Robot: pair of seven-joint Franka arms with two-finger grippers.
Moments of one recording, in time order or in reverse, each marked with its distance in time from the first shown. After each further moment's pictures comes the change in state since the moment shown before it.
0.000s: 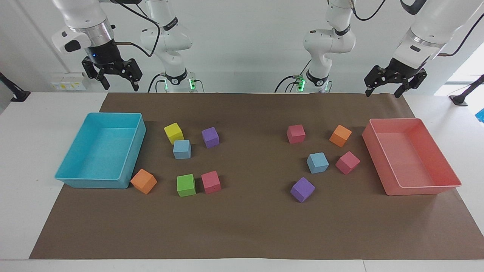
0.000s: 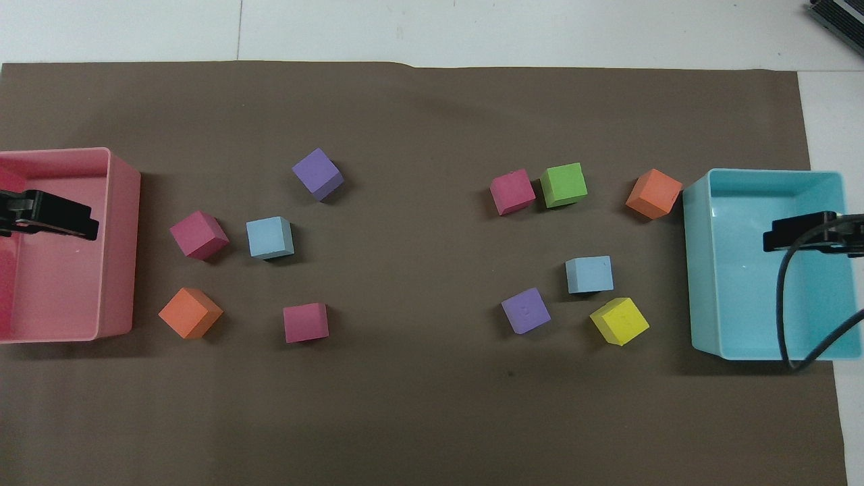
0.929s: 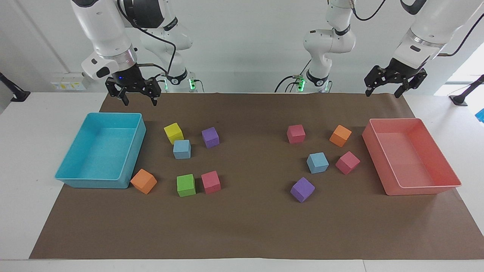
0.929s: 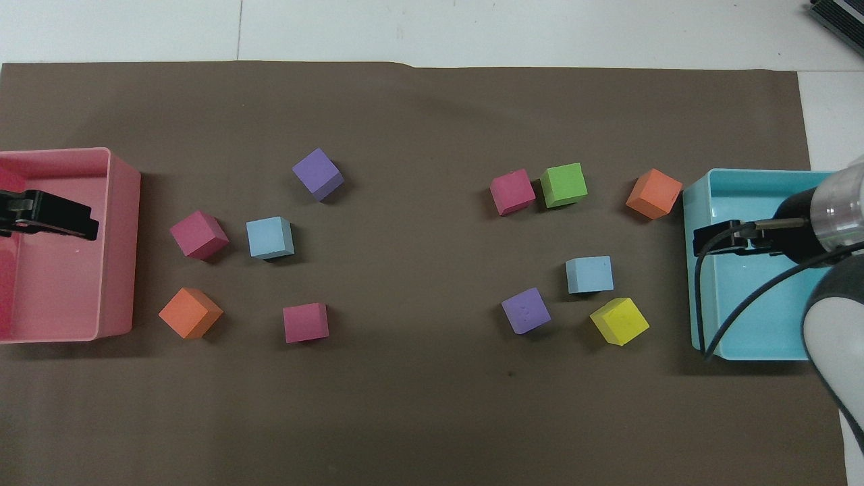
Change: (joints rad) left arm 0.000 0.000 0.000 0.000 0.000 0.000 0.000; right arm 0.010 0.022 0.058 -0.138 0.000 0.121 -0.001
